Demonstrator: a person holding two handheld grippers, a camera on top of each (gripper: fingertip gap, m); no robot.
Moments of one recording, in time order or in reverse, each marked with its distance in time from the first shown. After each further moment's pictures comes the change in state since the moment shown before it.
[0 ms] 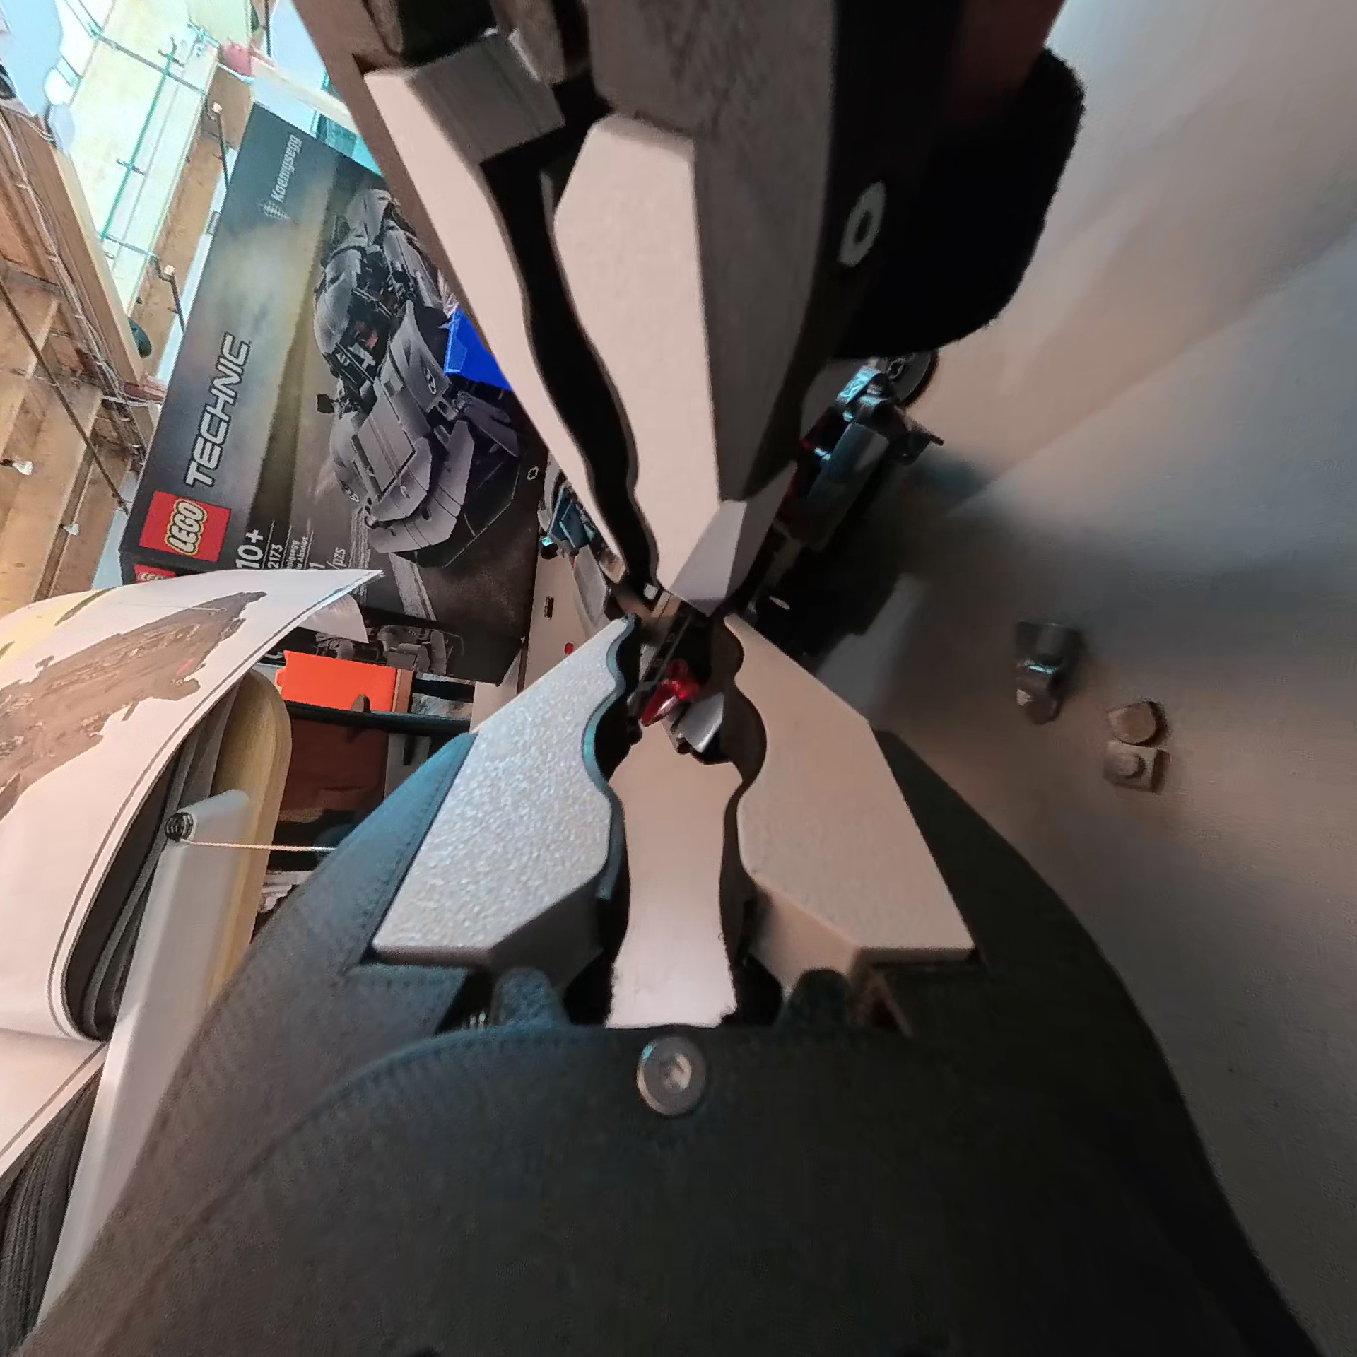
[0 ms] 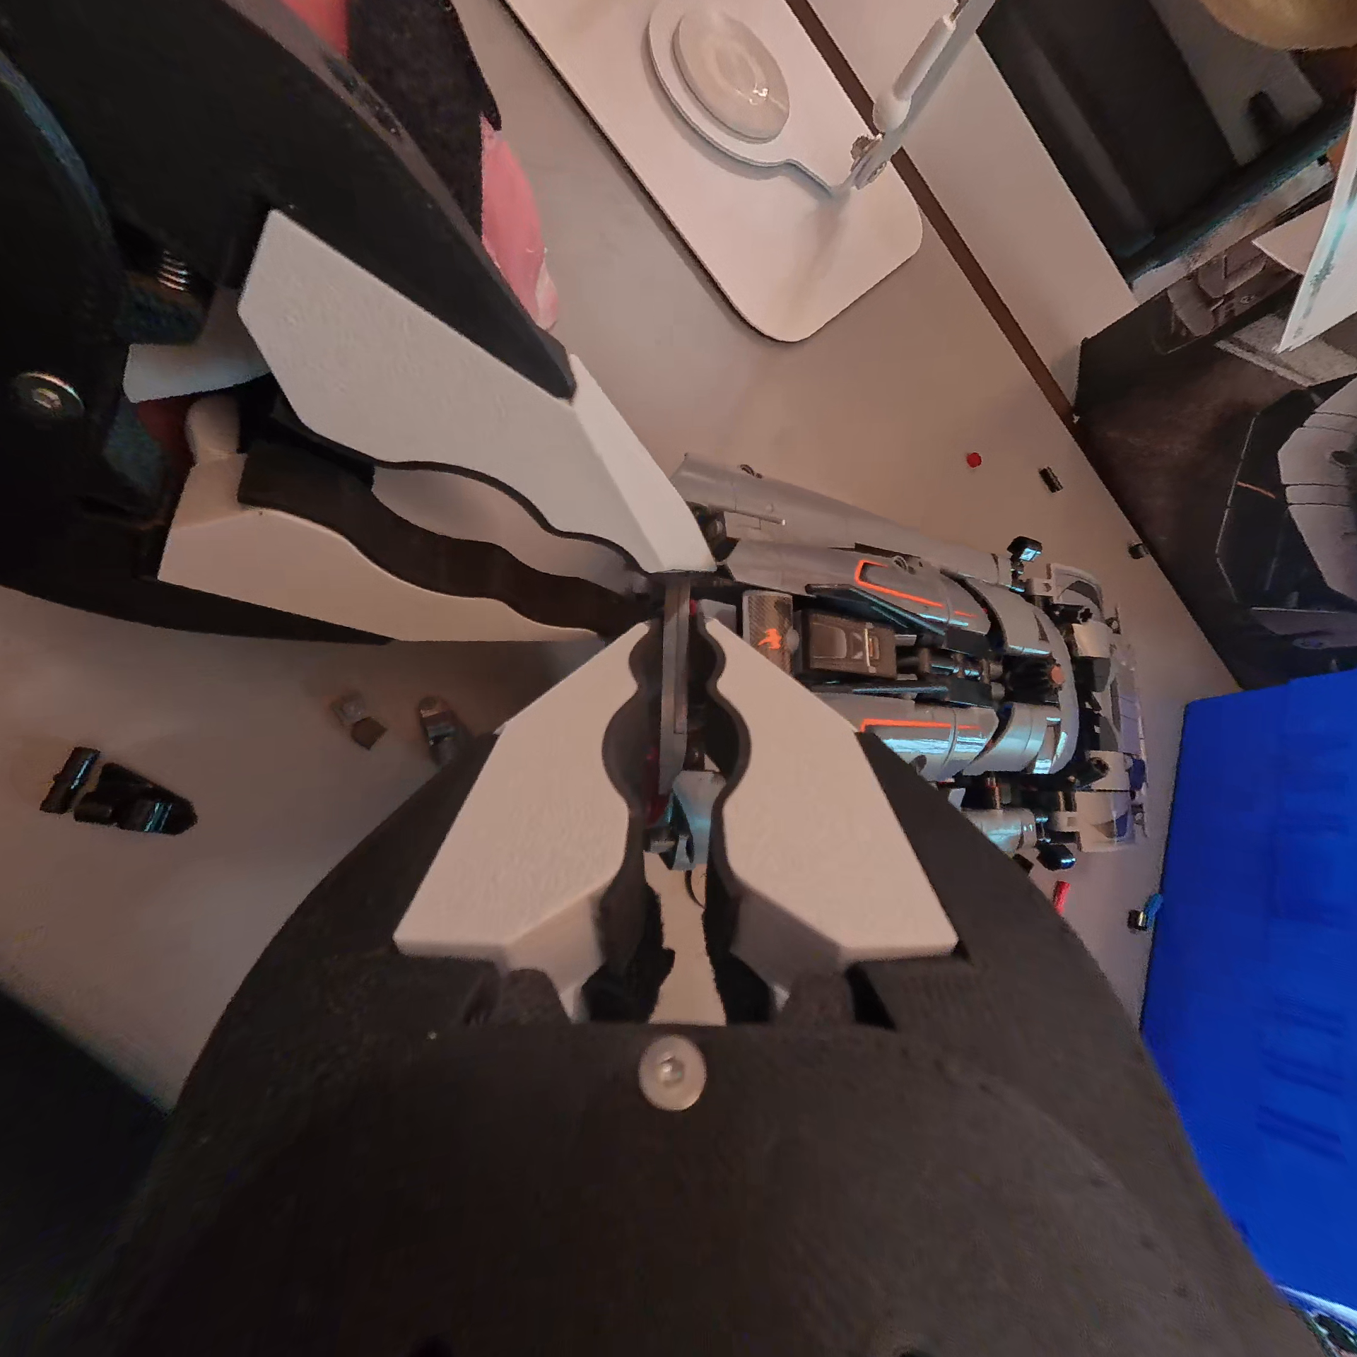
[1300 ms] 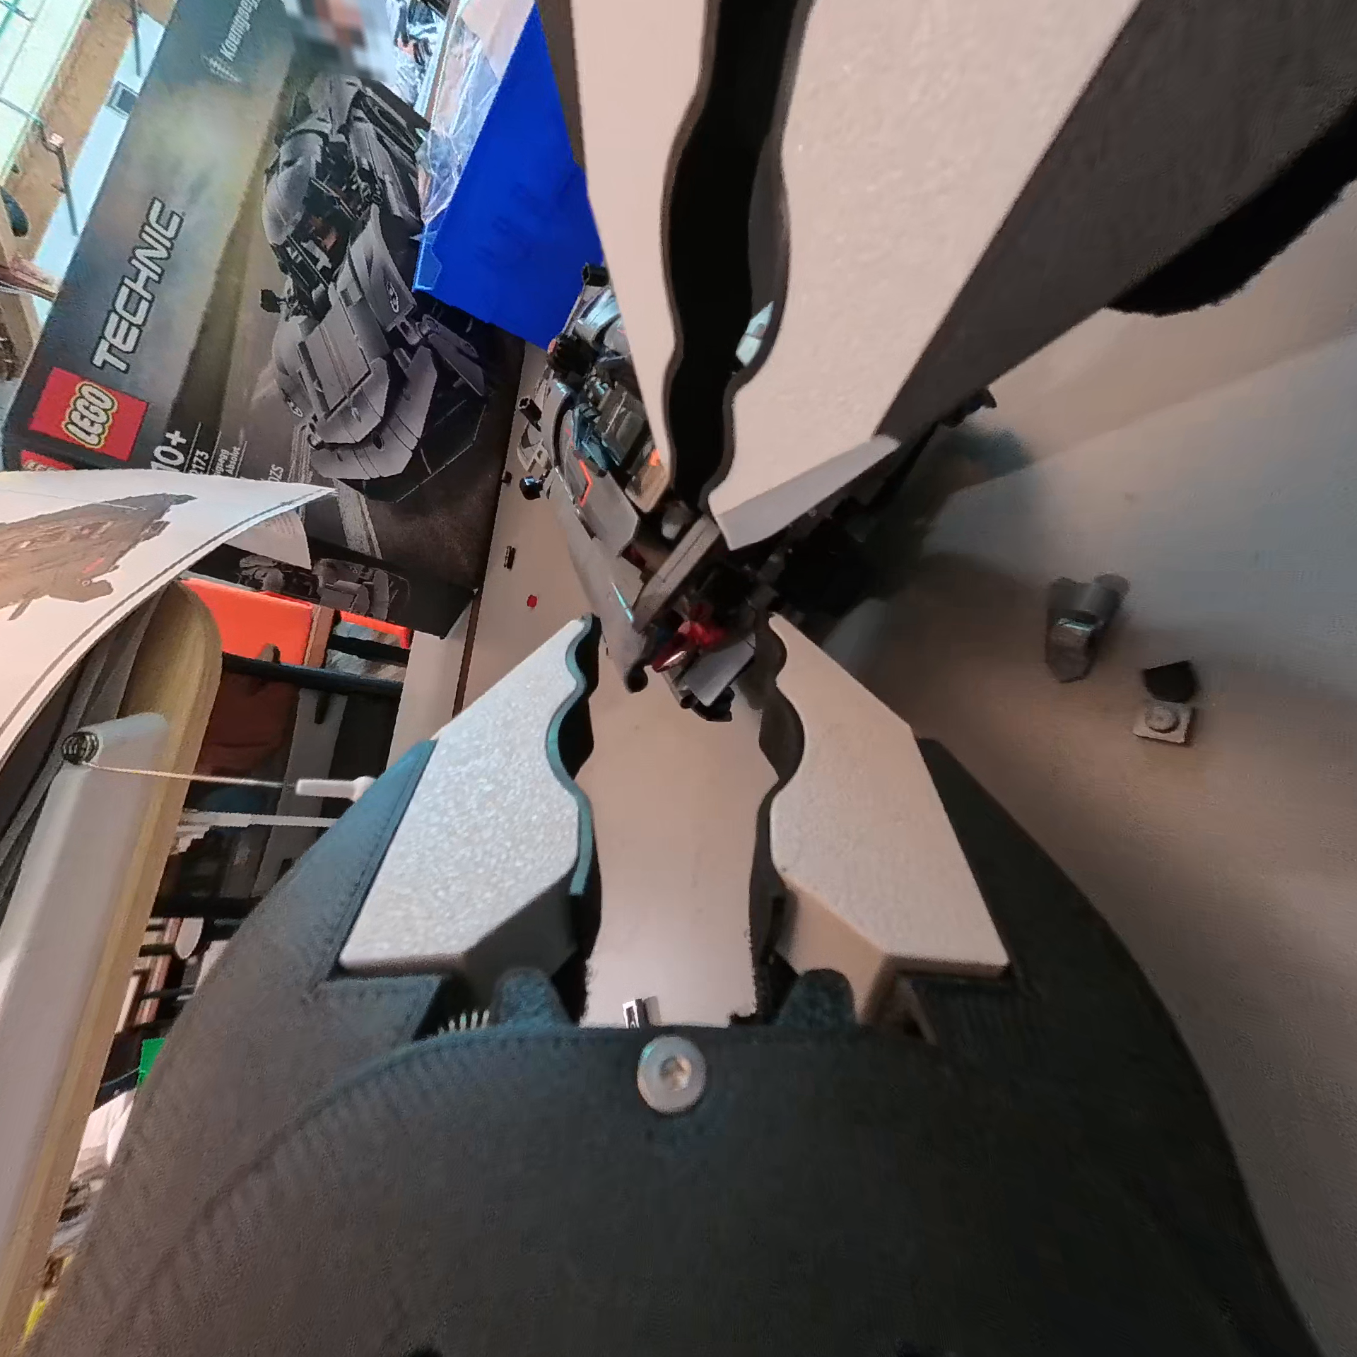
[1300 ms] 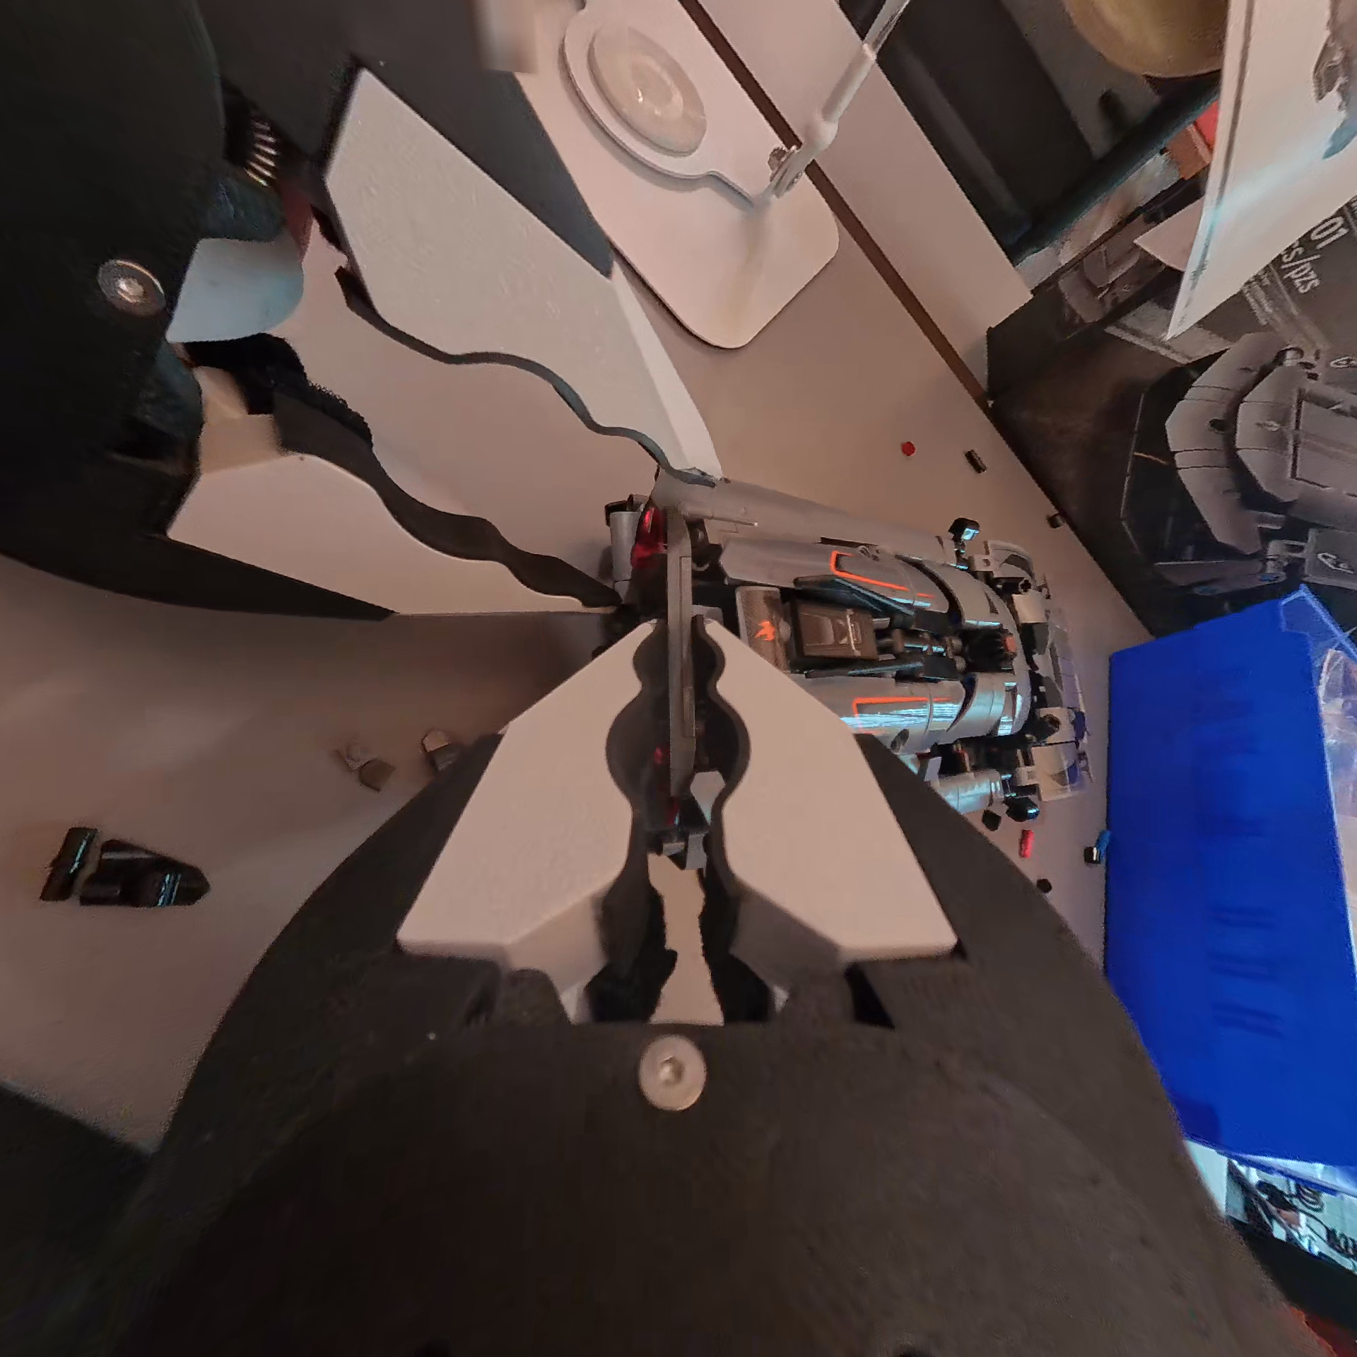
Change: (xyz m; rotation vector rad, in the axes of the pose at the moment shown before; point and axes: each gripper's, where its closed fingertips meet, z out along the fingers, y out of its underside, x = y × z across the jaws) left arm -0.005 0.020 -0.002 -0.025 0.058 -0.138; right arm -0.001 -0.005 -0.004 -0.005 0.144 0.034
